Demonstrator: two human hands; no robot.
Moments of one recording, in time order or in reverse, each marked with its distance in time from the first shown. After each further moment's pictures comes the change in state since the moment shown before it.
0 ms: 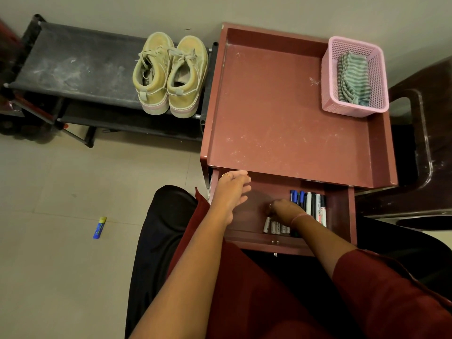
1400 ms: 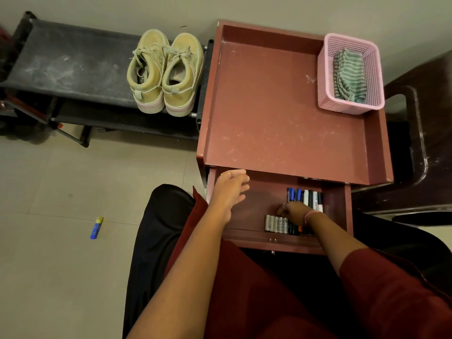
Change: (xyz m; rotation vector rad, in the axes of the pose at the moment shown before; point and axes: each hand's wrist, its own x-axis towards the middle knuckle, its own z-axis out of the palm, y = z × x) left_hand 0.001 -0.001 0.003 0.021 -0.005 -0.012; right_hand -0.008 0.044 0.008 0.171 -0.114 0.080
